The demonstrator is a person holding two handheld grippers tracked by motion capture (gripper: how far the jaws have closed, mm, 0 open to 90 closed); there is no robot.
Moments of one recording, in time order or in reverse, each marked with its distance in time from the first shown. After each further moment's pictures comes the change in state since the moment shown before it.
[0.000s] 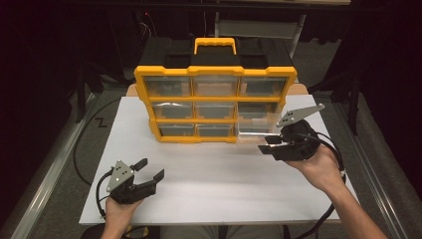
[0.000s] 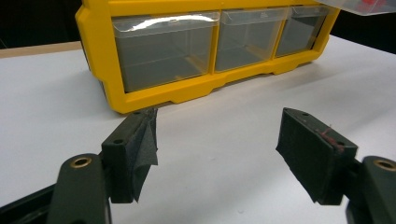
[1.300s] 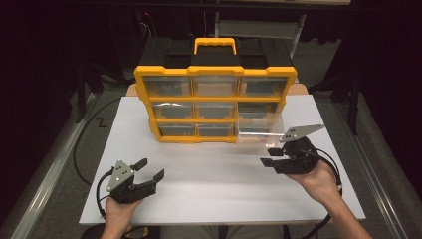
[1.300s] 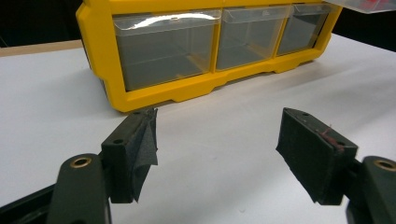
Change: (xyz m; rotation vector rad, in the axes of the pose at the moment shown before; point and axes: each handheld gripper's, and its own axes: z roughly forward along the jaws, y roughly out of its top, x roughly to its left) left arm 0.001 0.000 0.001 0.006 0.003 0.001; right arm -0.004 -0.044 0.024 -0.016 0.011 0.046
